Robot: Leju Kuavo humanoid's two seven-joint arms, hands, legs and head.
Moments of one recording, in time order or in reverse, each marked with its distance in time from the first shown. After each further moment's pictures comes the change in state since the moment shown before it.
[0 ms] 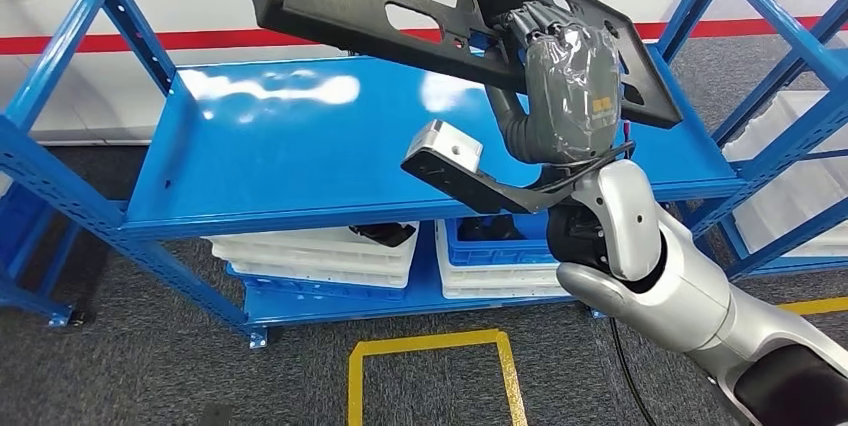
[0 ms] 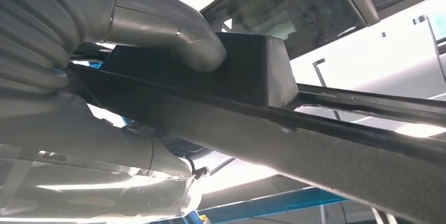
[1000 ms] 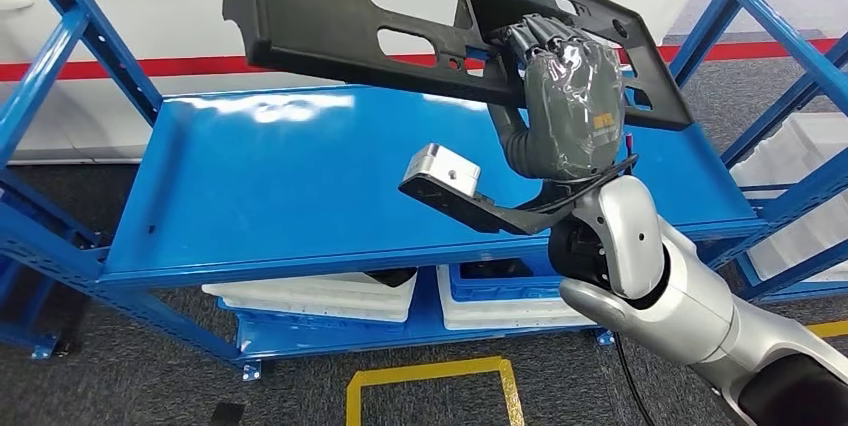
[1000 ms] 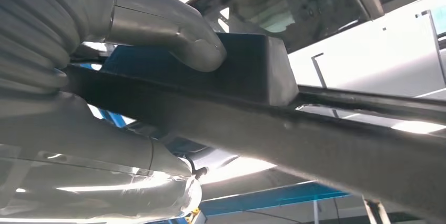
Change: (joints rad) left arm -0.010 -0.011 -0.041 0.003 -0.030 -0.023 0.010; right arm 0.036 -0.005 0.001 -0.043 0.059 0.012 0.014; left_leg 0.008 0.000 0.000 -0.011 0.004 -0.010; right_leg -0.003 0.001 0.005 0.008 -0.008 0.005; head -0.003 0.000
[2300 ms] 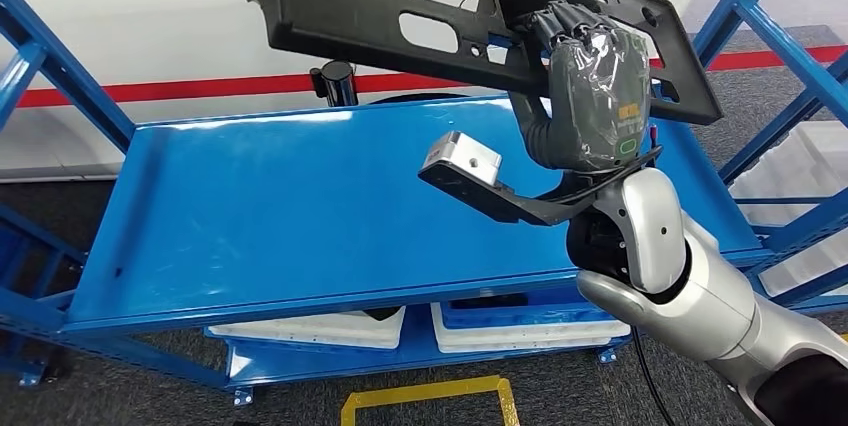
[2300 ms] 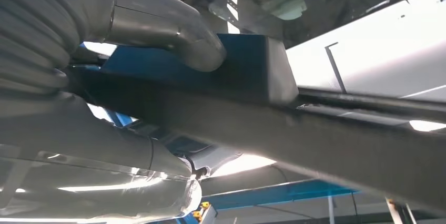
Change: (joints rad) left arm 0.059 -0.034 -0.018 0.000 0.011 -0.020 0.003; right arm -0.013 -0.040 -0.023 -0.017 -0.007 0.013 0.016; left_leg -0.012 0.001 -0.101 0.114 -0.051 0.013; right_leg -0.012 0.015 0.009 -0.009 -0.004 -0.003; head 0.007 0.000
